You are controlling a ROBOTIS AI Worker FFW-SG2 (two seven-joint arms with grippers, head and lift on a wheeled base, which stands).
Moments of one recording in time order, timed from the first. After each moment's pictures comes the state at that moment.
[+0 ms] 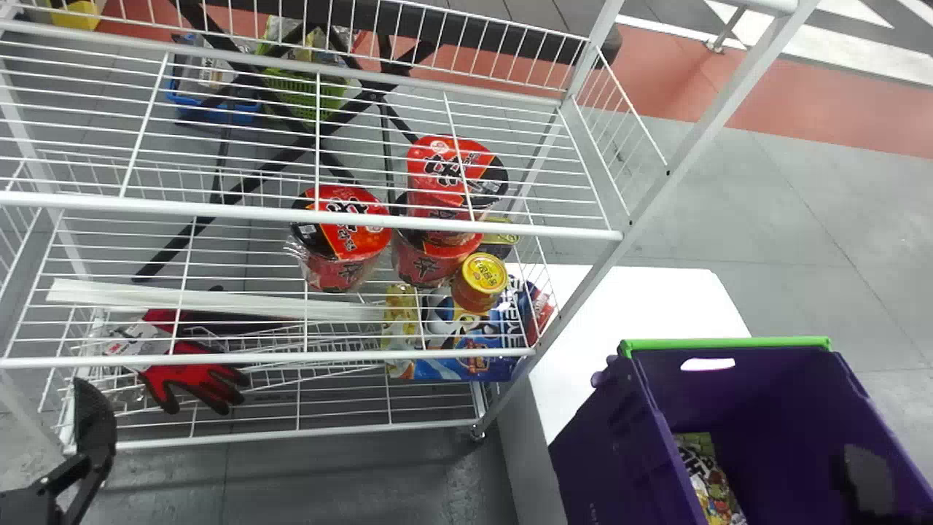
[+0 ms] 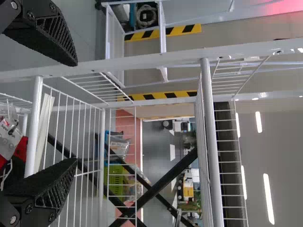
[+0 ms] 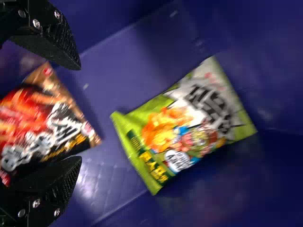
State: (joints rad) left arm 0.58 0.17 -0.22 -1.70 -0.02 -0.36 0.45; right arm 0.48 -0.37 -0.73 -1.84 -0.32 1.56 0.17
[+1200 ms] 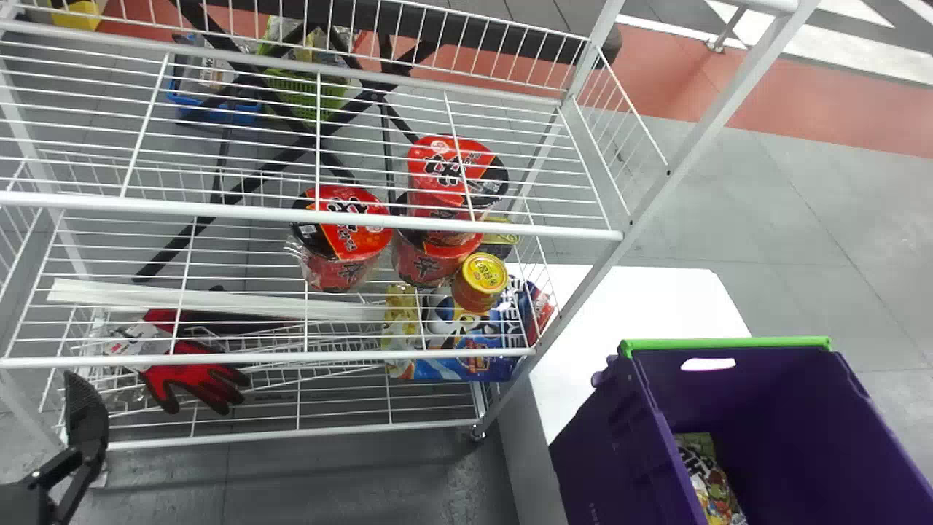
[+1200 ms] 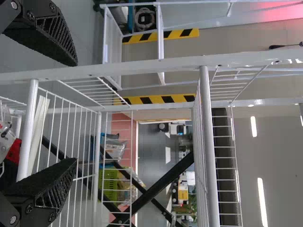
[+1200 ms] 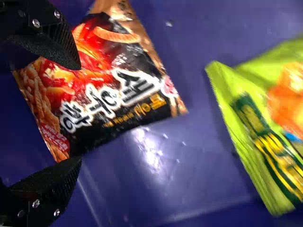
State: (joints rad) left arm 0.56 0.17 -0.21 -1.66 0.00 -0.40 0.44; right arm 0.42 -0.42 -0.50 -1.42 0.07 1.47 0.54
